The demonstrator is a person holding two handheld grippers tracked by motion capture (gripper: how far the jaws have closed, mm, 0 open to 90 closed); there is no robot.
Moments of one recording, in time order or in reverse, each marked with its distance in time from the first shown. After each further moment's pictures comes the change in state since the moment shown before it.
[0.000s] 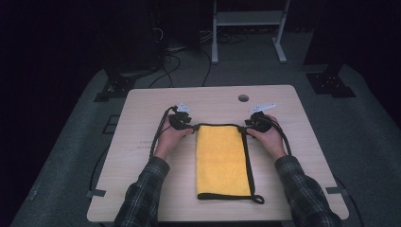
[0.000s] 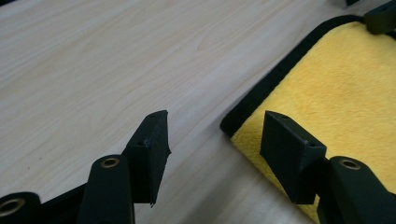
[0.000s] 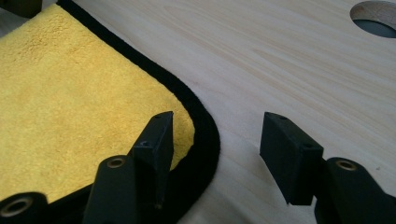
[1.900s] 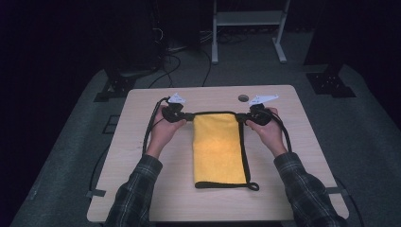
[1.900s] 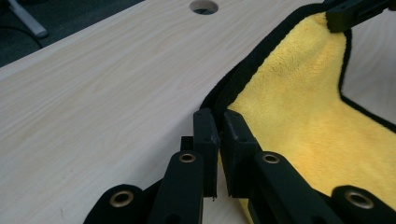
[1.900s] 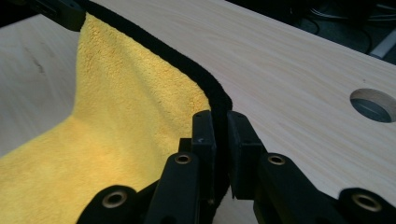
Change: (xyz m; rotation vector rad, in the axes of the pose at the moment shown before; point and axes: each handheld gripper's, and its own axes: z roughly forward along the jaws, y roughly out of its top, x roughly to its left) left arm -0.012 0.031 -0.067 -0.075 -0.068 0.013; right arm 0.032 0.041 -0.045 -0.114 0.054 -0.056
